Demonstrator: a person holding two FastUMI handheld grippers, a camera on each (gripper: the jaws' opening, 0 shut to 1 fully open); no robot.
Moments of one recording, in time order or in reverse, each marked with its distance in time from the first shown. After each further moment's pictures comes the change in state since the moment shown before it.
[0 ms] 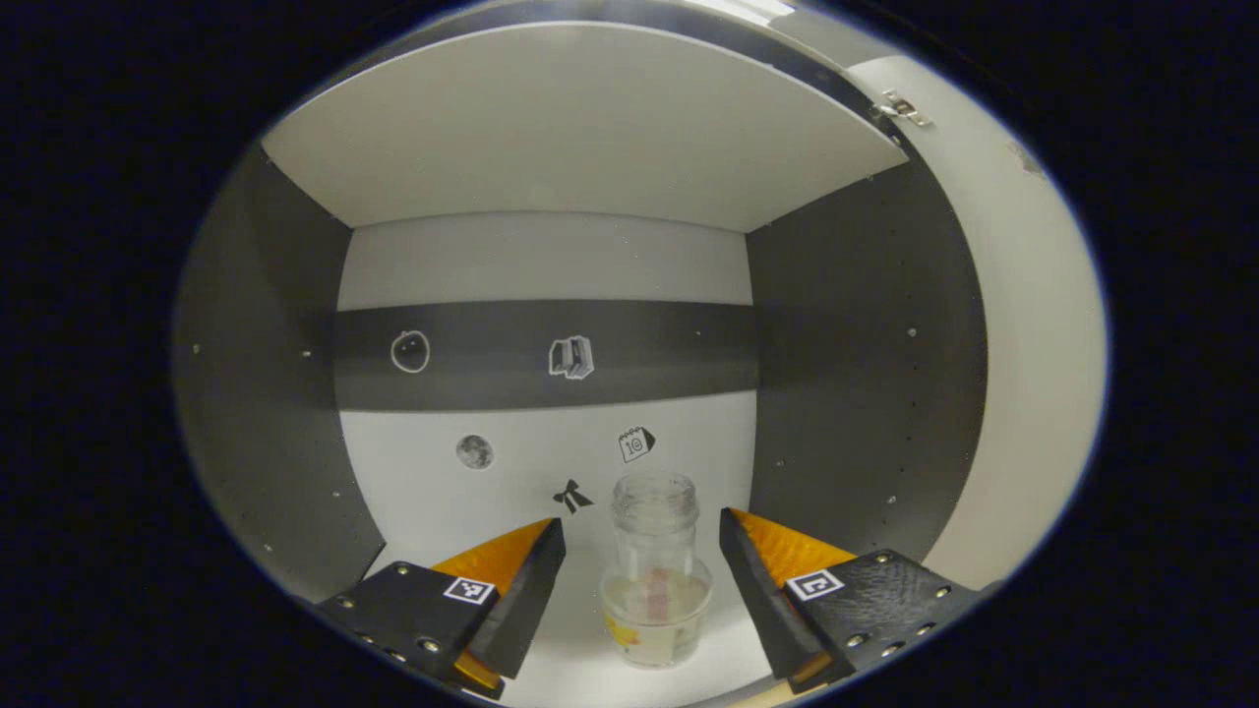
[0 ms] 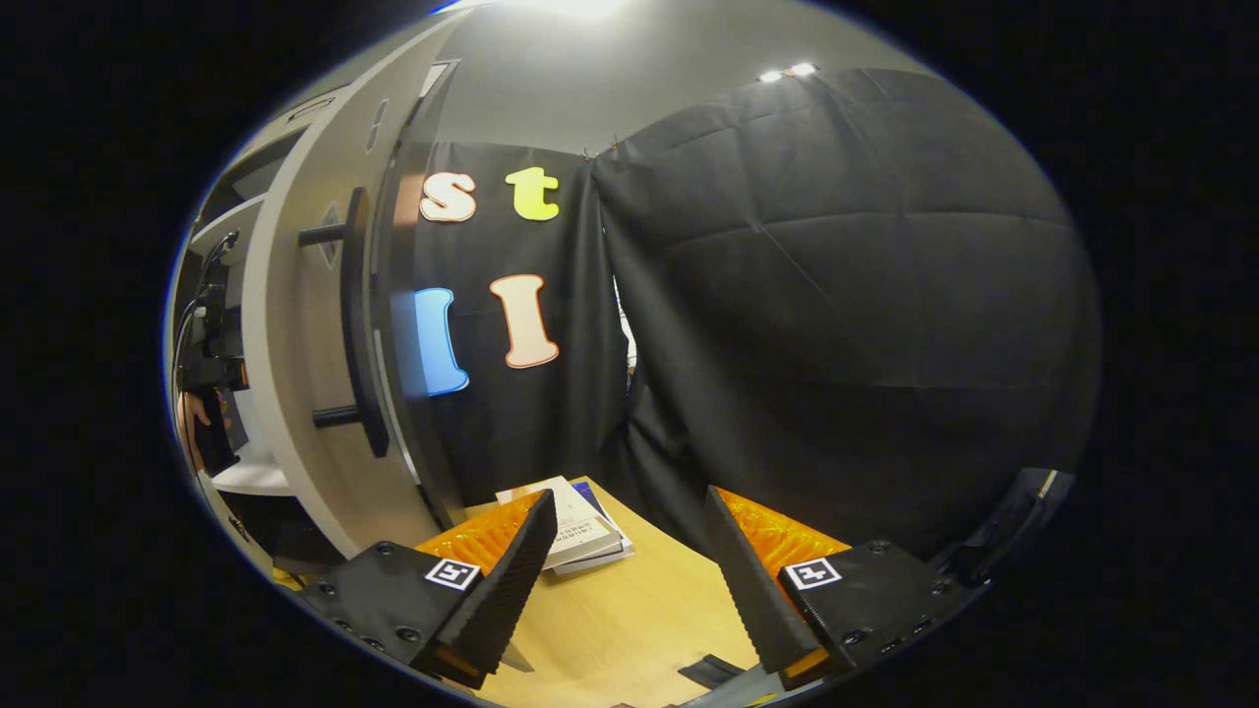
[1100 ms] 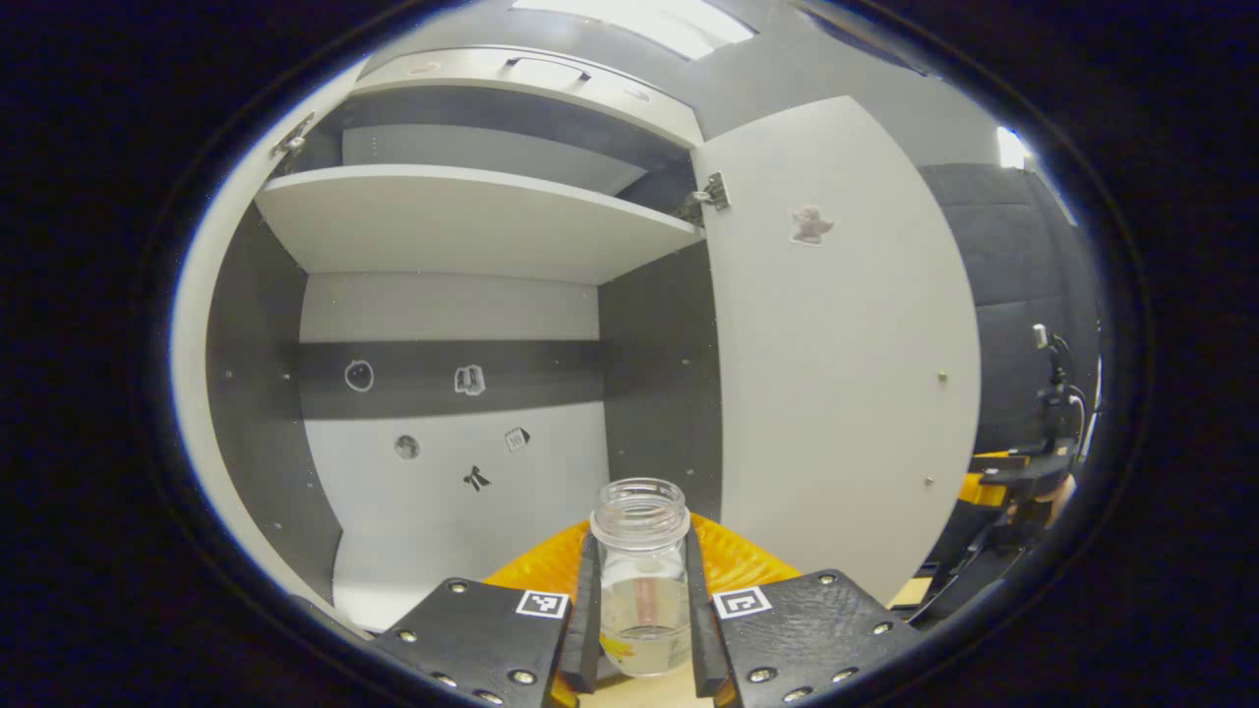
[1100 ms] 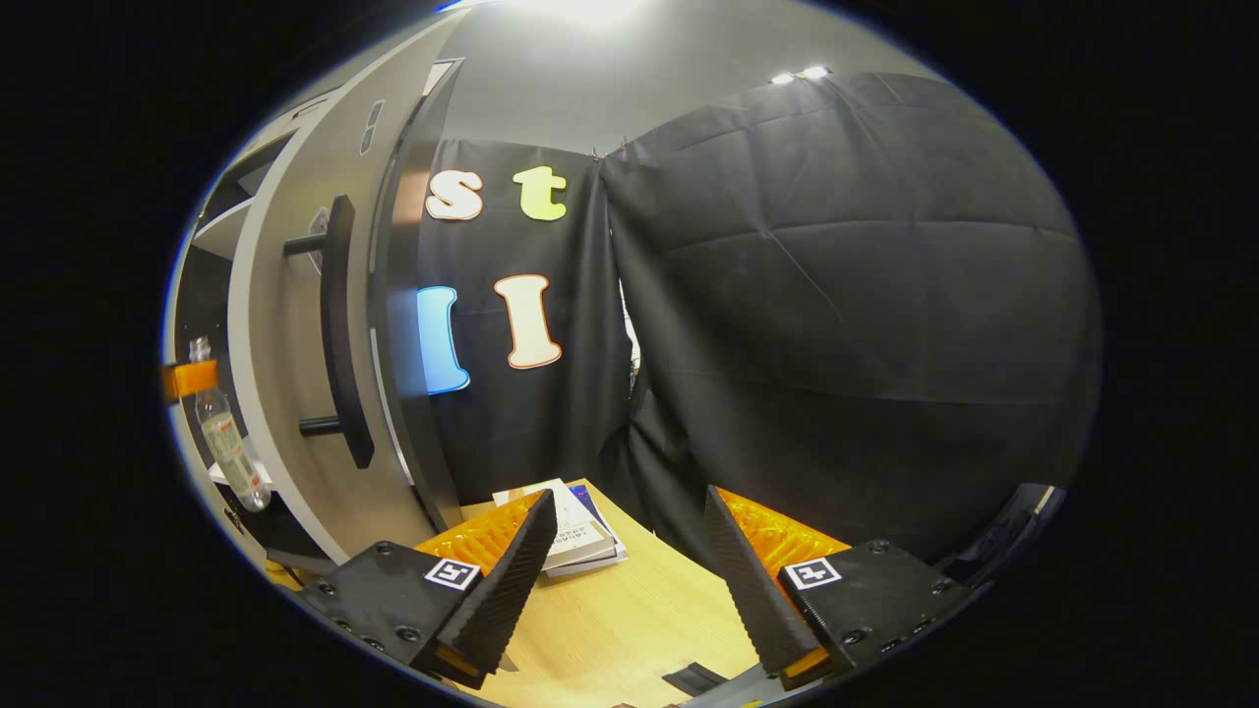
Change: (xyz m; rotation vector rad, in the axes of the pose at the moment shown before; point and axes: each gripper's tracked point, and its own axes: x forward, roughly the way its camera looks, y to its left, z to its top) left arm -0.194 -0.082 0.002 -0.008 -0.051 -0.376; right arm -0.001 -0.007 0.022 -0.046 -0.019 0.035
